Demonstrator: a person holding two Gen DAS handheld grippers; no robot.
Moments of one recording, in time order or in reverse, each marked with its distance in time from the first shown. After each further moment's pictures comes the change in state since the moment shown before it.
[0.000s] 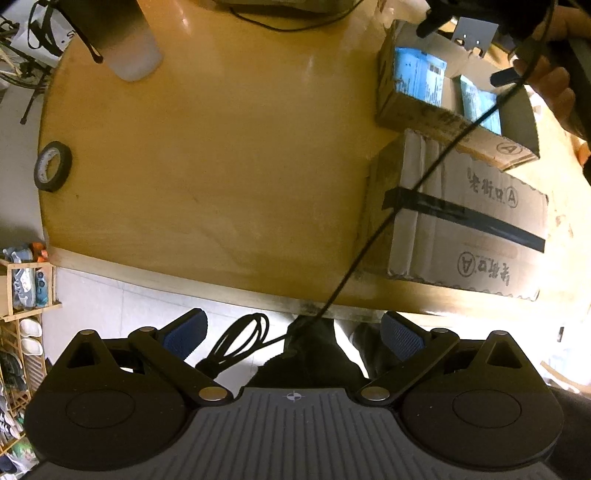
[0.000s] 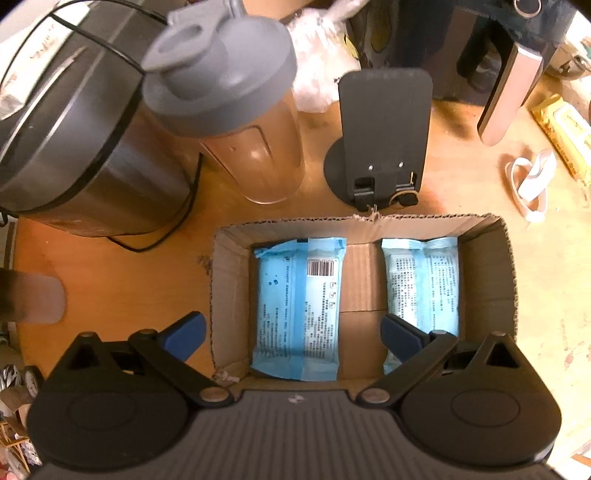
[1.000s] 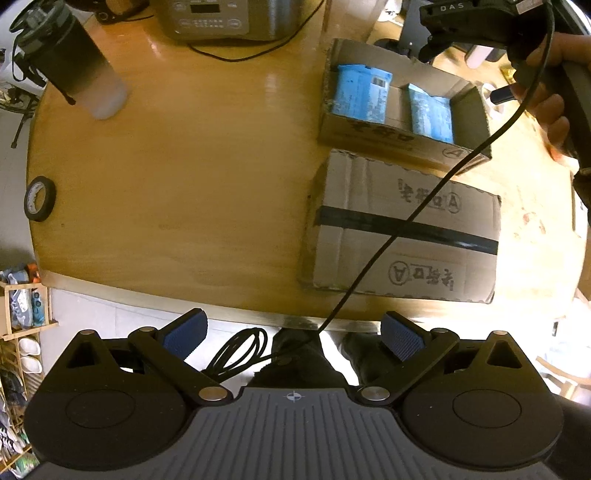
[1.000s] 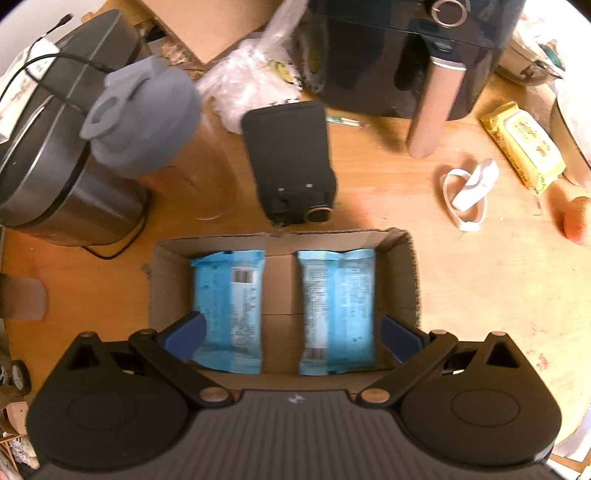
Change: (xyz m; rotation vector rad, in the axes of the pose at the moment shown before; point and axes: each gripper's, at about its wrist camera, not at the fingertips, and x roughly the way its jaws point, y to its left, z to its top) left arm -0.028 -0.056 0.004 0.197 -0.027 -0.028; right arm -0.032 -0.070 0.007 0.014 -0.013 -0.047
